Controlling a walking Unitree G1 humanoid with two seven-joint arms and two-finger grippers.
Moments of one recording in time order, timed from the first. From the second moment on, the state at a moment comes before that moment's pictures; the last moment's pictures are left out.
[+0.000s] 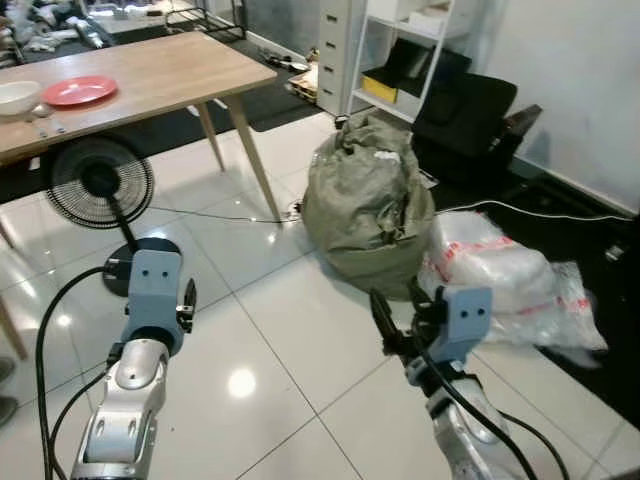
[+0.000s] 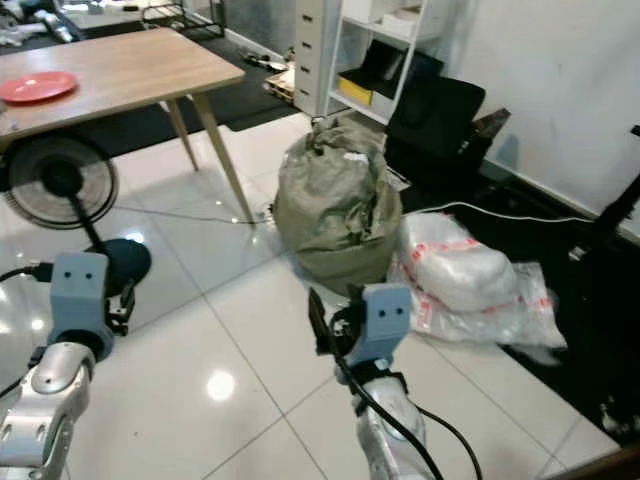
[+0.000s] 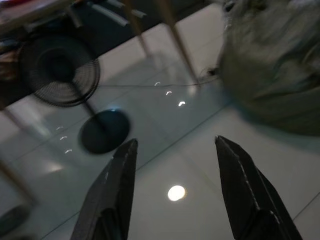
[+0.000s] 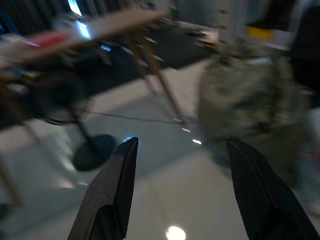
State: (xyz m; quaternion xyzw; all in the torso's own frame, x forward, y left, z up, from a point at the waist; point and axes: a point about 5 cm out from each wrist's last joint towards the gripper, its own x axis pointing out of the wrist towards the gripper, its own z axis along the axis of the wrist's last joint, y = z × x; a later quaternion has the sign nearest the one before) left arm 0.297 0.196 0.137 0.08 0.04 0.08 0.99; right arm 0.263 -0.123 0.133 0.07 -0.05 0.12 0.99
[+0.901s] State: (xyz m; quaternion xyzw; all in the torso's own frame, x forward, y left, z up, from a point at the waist) left arm 0.299 0.201 0.144 0.09 0.03 0.09 0.99; right arm 0.275 -0.140 0.141 0.07 -0.06 0.05 0.99
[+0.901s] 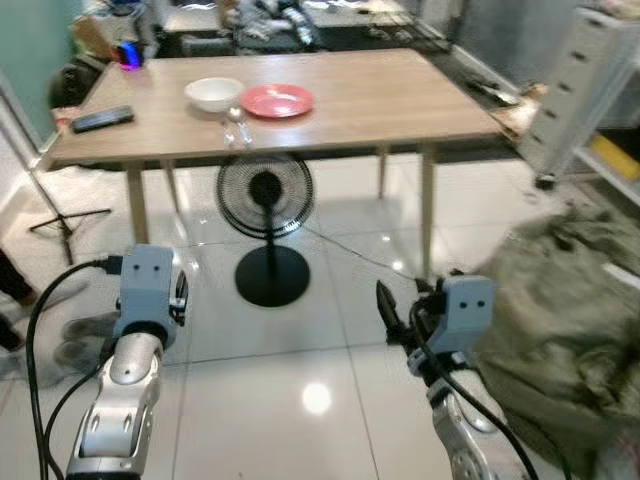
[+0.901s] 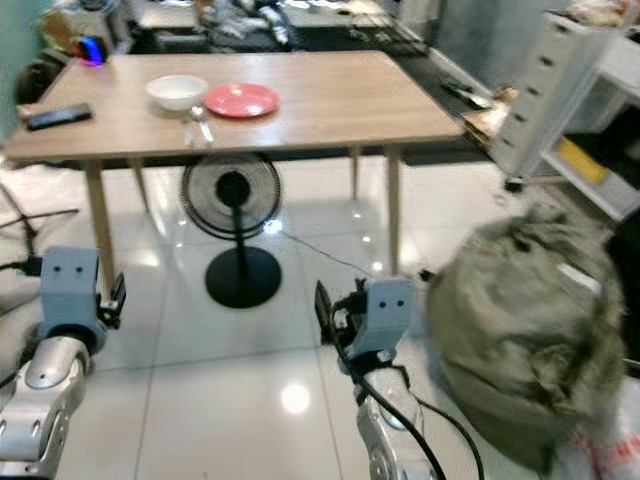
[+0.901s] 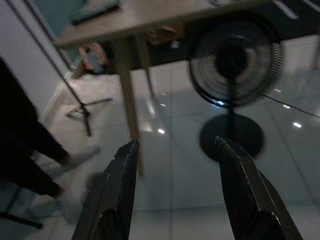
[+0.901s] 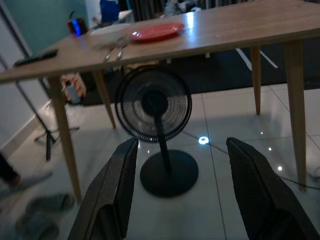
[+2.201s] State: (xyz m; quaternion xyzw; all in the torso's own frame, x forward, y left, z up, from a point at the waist) left arm 0.315 0.115 0.190 0.05 -0.08 -0.13 0.99; right arm 0.292 -0.204 0.171 0.03 -0.11 -0.03 0.99
